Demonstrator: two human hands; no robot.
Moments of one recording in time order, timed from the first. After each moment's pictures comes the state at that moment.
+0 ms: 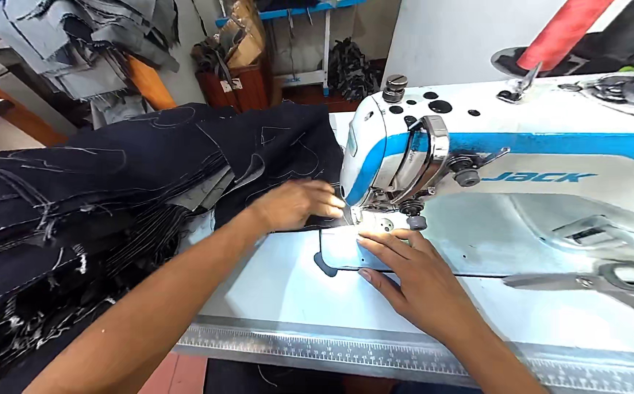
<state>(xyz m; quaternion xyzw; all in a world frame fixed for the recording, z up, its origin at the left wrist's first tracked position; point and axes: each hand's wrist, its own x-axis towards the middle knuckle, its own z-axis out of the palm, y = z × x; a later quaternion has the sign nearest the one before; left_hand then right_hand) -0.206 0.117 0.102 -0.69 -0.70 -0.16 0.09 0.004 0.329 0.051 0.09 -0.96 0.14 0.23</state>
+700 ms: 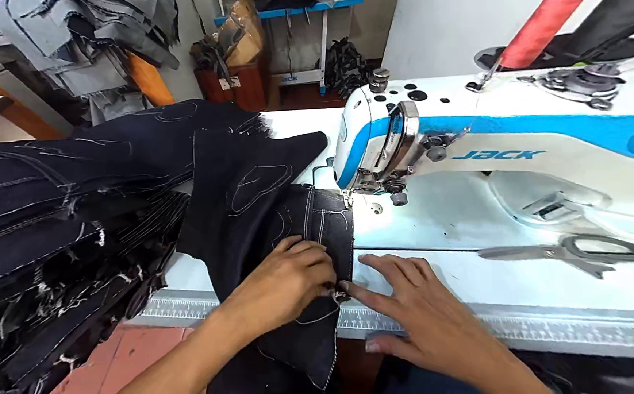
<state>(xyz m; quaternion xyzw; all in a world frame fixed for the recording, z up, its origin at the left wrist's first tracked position) -0.051 0.068 0.105 -0.58 -0.79 -0.22 -0.02 0.071 0.324 0.055 0.23 -0.95 0.09 0.17</state>
